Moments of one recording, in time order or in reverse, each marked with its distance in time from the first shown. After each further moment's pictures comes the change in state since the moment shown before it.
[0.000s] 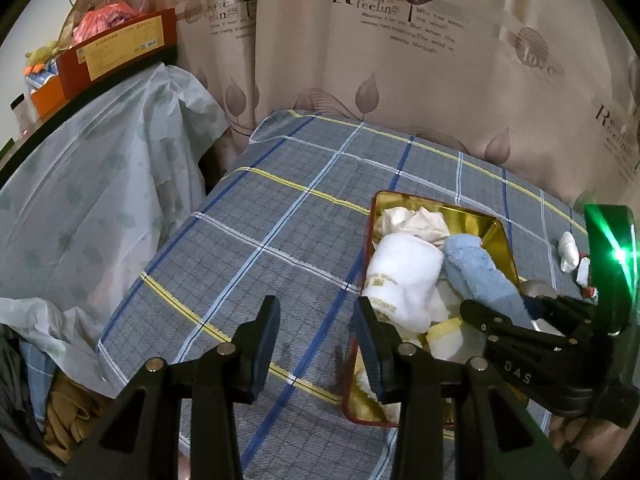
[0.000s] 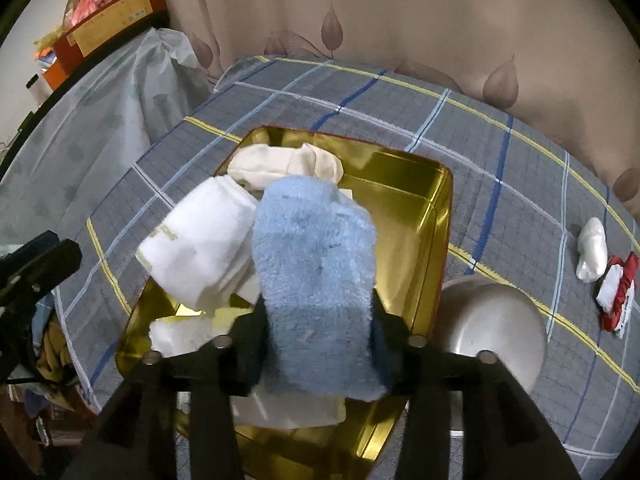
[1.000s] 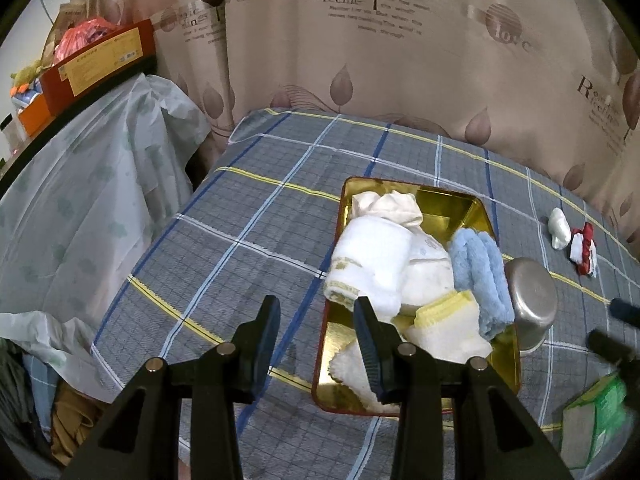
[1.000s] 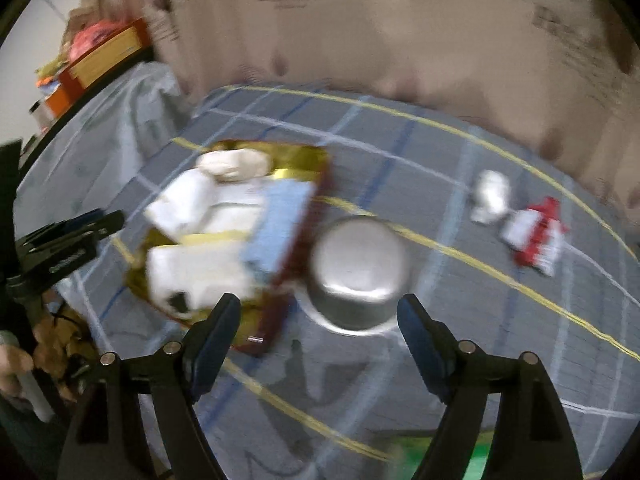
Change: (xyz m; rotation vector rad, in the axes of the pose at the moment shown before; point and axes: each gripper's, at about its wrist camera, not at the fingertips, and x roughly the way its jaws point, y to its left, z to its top) left arm -0.002 -0.029 -0.009 0.072 0.008 -0.006; right arm -0.102 -0.059 -0.060 0.059 -0.063 -0.014
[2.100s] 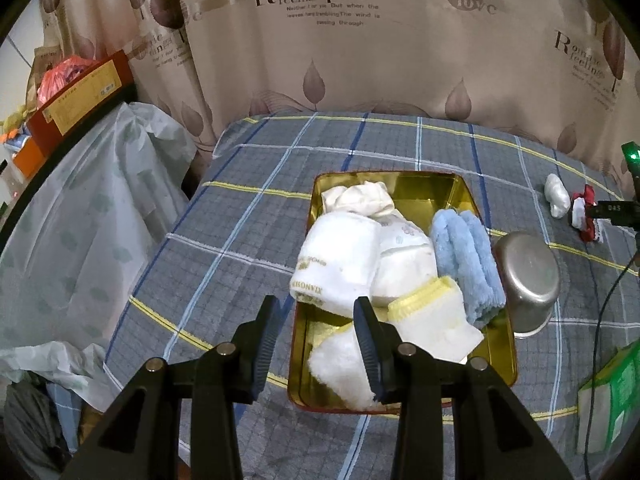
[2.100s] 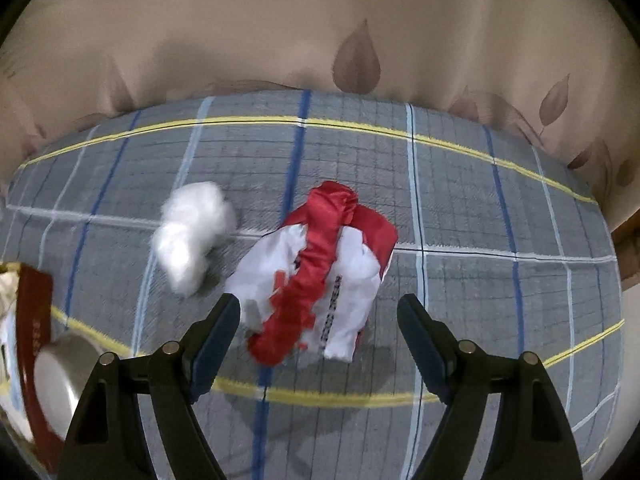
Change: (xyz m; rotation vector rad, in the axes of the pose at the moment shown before) left arm 0.002 -0.040 0.001 0.130 0.004 0.052; right arm 0.071 -0.261 0.041 0.360 0.095 -0.360
